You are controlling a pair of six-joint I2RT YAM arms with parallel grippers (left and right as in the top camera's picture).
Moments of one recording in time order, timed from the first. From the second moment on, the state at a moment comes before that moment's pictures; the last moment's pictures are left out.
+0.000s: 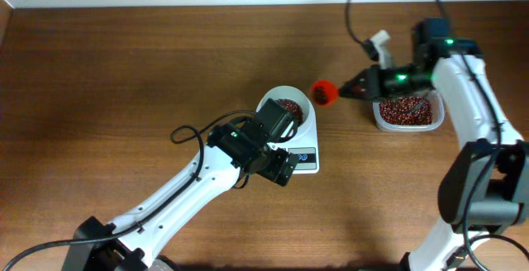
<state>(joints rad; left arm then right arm) -0.69 1.53 1.14 -0.85 -0.01 -0.18 -0.02 1.94 1.61 -1.10 -0.99 -0.26</state>
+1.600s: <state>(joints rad) -0.69 1.53 1.14 -0.85 -0.01 -0.18 0.27 1.91 1.70 -0.97 -0.57 -0.54</state>
